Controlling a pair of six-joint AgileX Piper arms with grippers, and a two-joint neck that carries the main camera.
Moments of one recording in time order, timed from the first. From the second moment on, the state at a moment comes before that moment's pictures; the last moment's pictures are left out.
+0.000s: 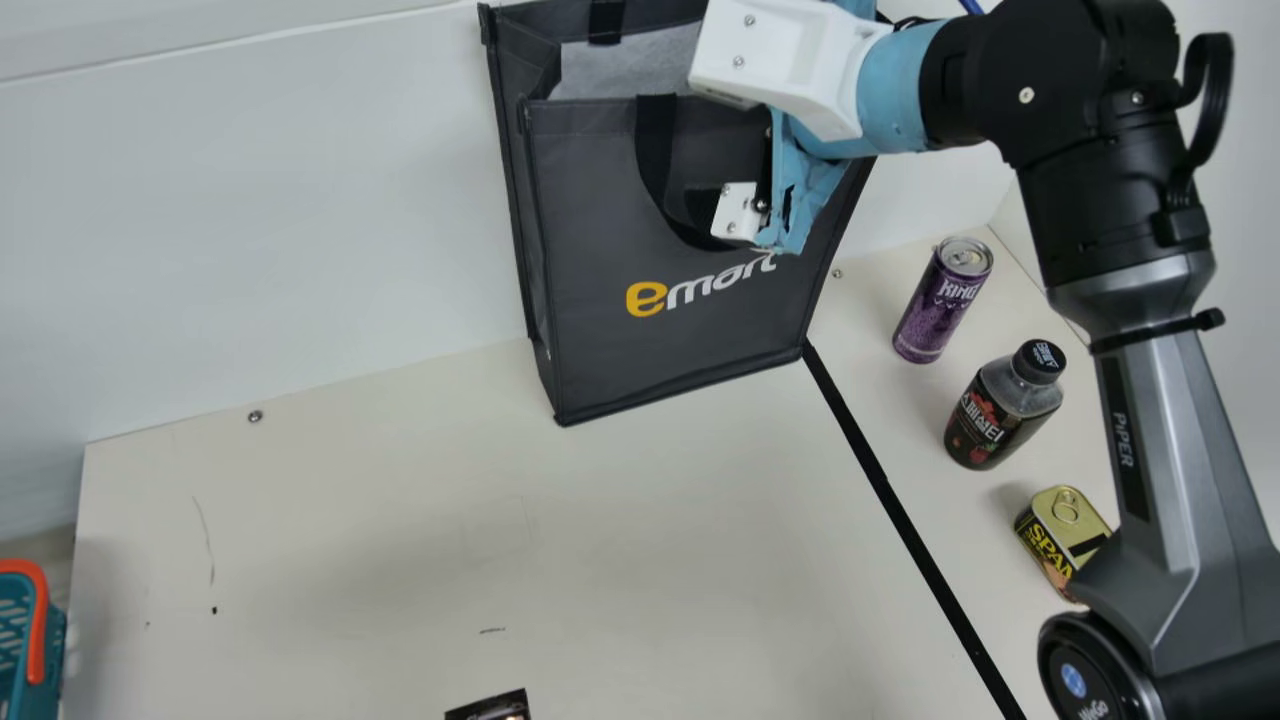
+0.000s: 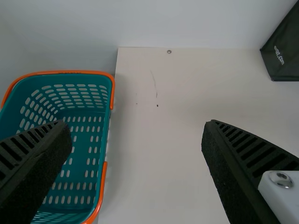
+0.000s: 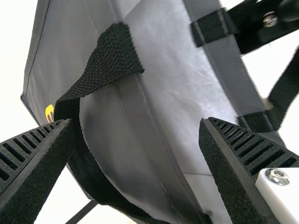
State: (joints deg) left arm -1.6 43.3 -68.9 -1.5 69.4 0.0; right arm -2.8 104.4 -132.6 17.5 69.9 -68.0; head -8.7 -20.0
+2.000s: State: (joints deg) left arm -1.6 43.3 -68.9 -1.5 69.4 0.0; right arm -0.8 96.5 -127.7 18.1 70.0 -70.7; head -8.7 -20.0
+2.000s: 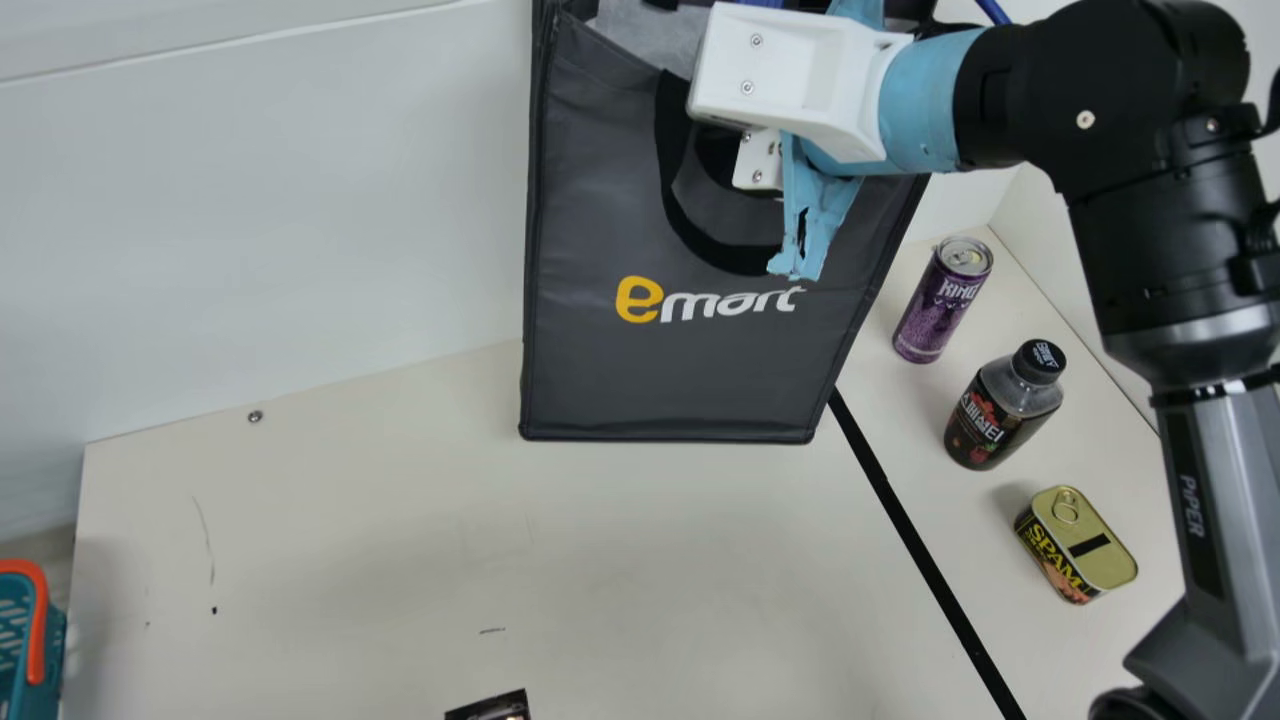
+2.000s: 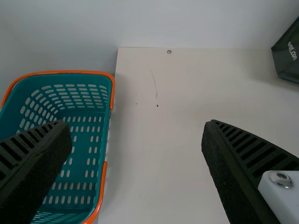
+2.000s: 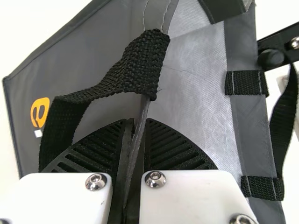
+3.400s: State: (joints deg) left arm -1.6 43.3 -68.9 -1.5 69.4 0.0; right arm 13.7 78.7 -116.3 10.0 69.9 -70.2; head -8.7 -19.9
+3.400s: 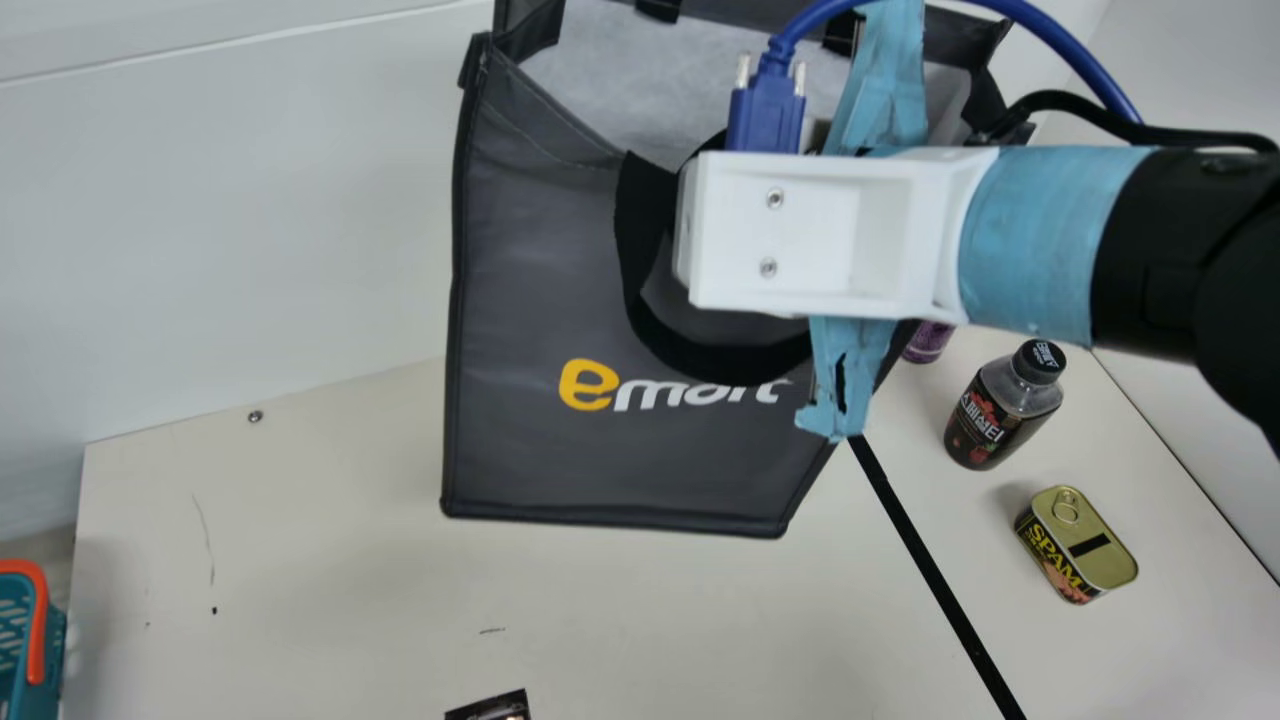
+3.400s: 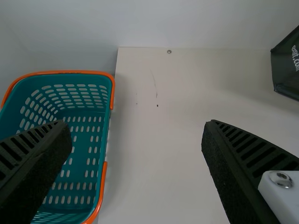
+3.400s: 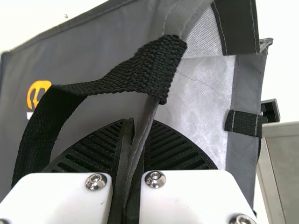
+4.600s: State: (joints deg) left arm -1.6 43.3 -68.9 -1.5 69.4 0.0; right arm 28.3 68.7 -105.0 3.8 69.9 -67.7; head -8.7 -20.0
